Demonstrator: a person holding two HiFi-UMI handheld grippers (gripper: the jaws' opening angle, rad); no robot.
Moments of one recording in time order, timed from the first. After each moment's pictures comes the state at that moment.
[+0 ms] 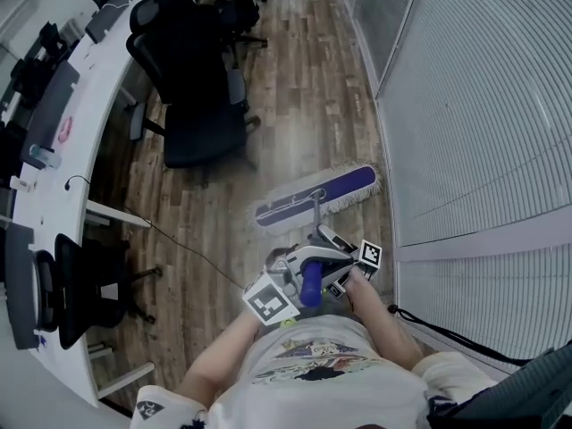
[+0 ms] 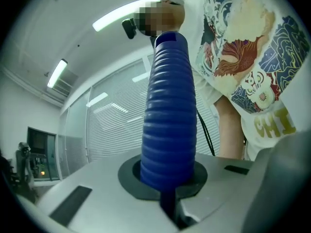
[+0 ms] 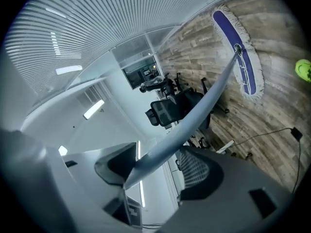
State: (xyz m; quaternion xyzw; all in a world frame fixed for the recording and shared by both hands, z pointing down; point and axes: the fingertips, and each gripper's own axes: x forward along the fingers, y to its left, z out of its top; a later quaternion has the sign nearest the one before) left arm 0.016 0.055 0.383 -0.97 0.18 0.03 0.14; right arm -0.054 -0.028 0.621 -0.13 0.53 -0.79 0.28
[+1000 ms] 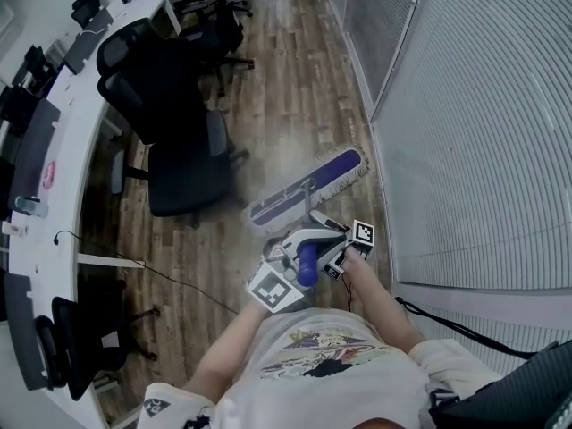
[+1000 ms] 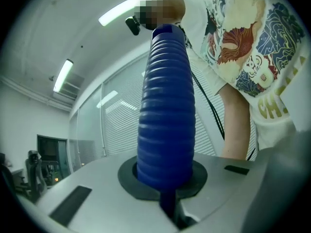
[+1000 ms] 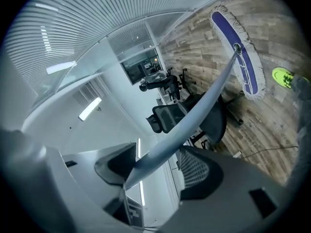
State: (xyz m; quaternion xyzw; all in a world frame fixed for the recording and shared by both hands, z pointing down) left arm 0.007 -0.243 0.418 -0.96 0.23 0.00 0.17; right arm -0.073 -0.330 0.642 -0.09 0.56 -0.78 0.26
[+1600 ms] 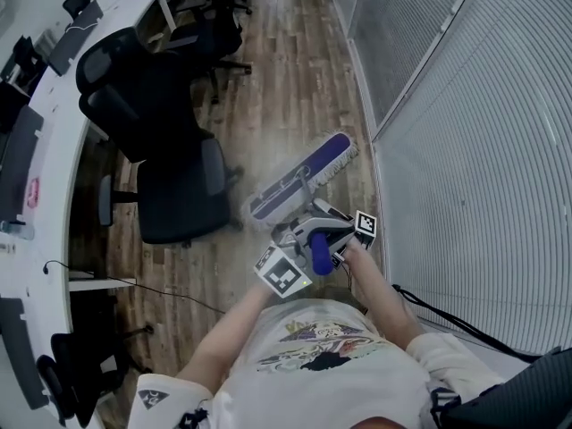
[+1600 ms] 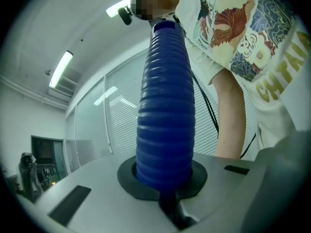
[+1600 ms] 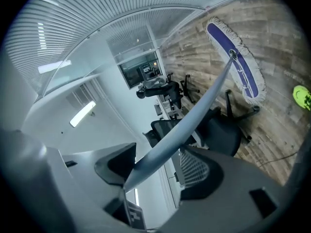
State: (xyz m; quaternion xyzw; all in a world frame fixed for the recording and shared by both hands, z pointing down) left arm -0.046 -0.478 0.423 -0.96 0.21 0.00 0.19; right arm -0.126 -0.573 0.644 -0.13 0.55 -0.78 0.25
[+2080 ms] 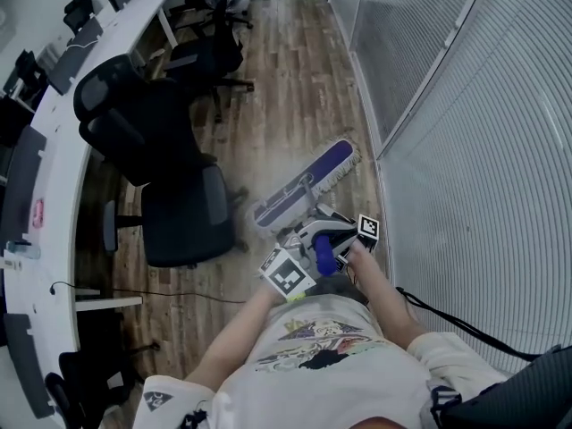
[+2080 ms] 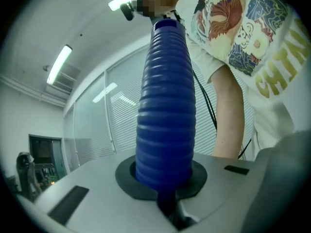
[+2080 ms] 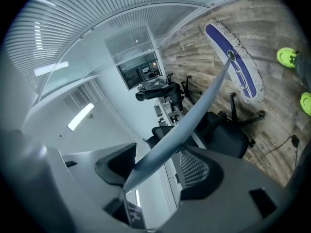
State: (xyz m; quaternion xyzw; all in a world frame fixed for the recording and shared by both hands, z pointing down) left arm -0.036 -0.564 0.427 -0.96 0.20 -0.01 0.19; right arm -0.121 -0.661 0.646 -0.13 0.55 -0.79 0.25
